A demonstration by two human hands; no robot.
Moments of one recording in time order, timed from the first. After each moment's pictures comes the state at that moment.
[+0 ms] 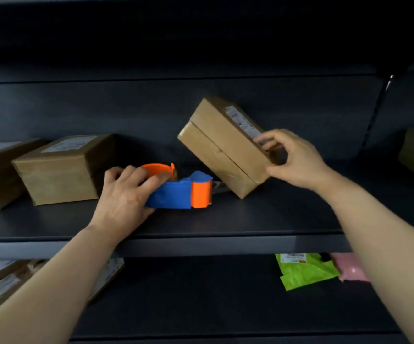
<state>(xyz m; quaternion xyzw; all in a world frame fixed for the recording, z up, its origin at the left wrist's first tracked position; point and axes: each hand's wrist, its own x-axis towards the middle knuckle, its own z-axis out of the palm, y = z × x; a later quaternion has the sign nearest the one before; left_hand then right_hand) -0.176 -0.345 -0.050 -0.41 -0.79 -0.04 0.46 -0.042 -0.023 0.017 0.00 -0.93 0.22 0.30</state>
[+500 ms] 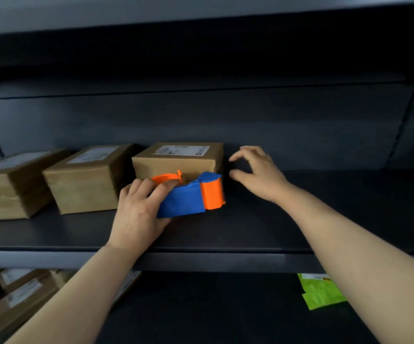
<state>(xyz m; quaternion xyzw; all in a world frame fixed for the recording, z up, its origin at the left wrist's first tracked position) -0.175 -0.355 -0.052 -0.37 -0.81 -0.14 0.43 -0.117 -0.089 0.002 -0.04 -0.93 0.27 0.24</state>
